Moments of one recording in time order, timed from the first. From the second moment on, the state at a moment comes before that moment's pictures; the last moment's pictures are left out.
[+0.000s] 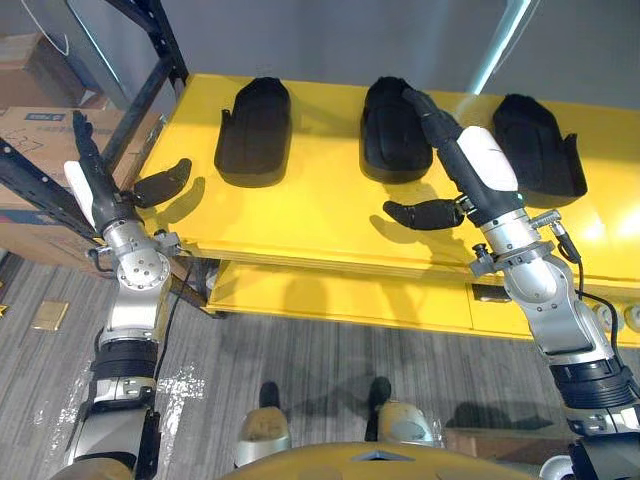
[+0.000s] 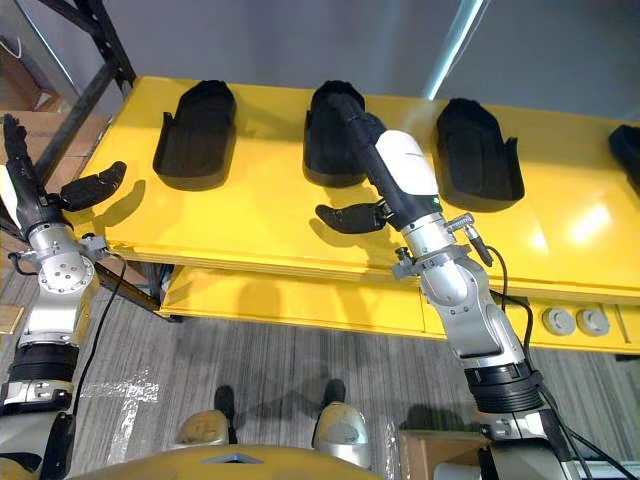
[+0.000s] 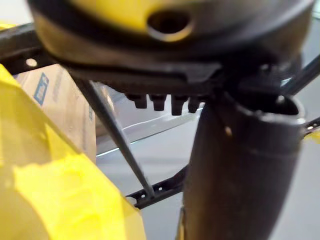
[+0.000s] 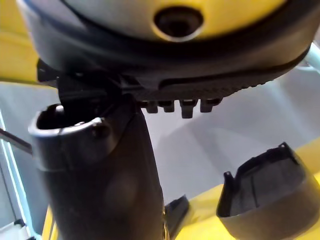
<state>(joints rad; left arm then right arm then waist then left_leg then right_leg) -0.31 0.47 0.15 0.24 -0.03 -0.10 0.49 -0.22 -0.60 0.05 -0.16 -0.39 -0.25 0.05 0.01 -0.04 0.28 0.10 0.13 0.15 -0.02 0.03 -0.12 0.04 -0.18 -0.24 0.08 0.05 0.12</state>
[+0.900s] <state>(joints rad) 0.07 0.42 0.01 -0.31 -0.51 -0.11 -0.23 -0.26 -0.74 0.17 0.01 -0.42 -0.07 0.30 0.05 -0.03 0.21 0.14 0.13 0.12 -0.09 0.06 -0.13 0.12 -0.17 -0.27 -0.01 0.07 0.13</state>
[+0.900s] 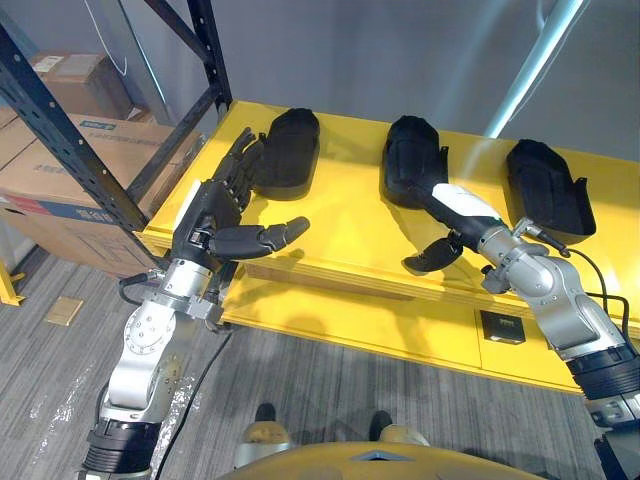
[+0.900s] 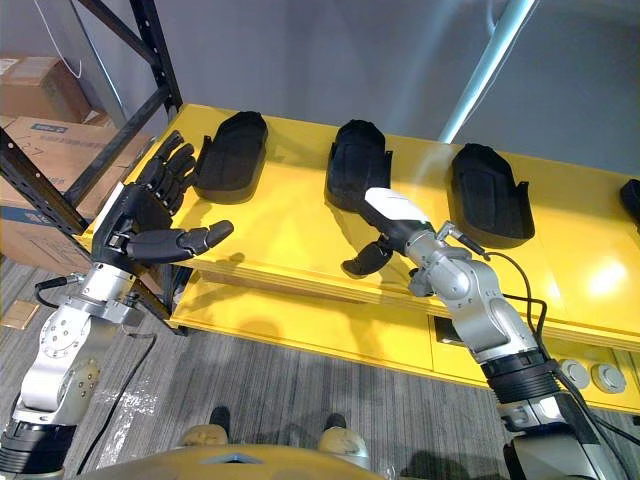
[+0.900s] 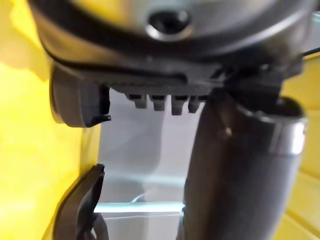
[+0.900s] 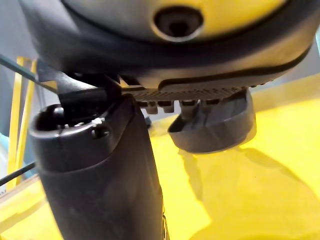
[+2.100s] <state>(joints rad) 0.13 0.42 -0.03 -0.32 -0.67 -0.11 -0.30 -0.43 -0.78 0.23 0.15 -0.42 -0.05 0.41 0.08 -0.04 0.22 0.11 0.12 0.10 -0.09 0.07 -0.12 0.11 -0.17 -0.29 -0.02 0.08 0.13</state>
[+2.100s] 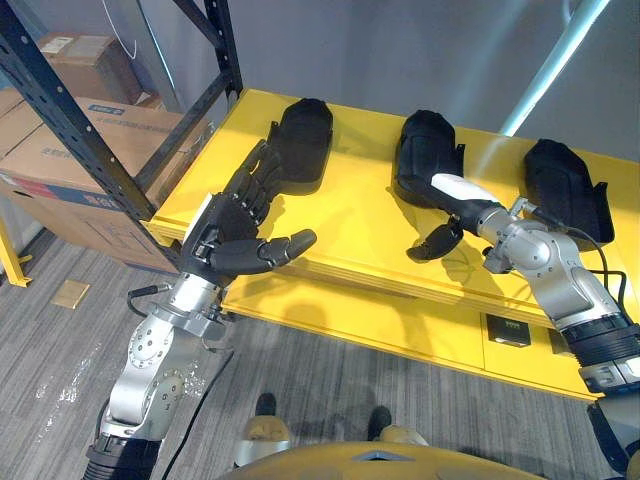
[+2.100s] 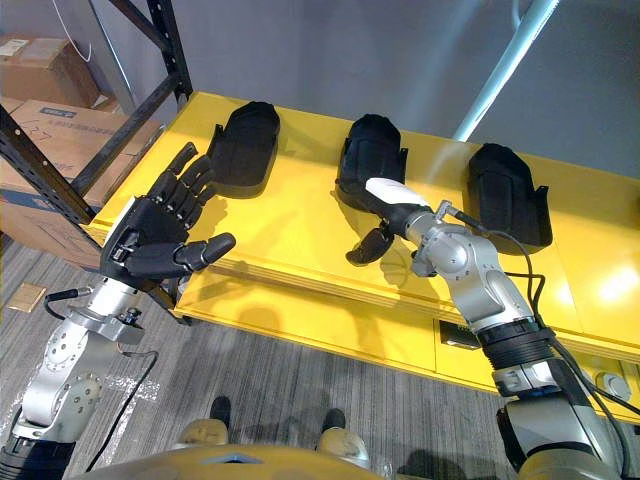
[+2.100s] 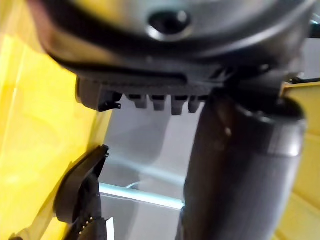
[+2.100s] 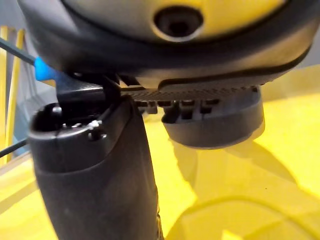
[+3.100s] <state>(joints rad) 0.17 0.42 -0.01 -0.32 -0.67 -0.11 -0.29 -0.44 -0.83 0.23 0.14 -0.38 -0.03 0.60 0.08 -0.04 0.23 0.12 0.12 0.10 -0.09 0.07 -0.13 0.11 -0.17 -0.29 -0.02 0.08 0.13</state>
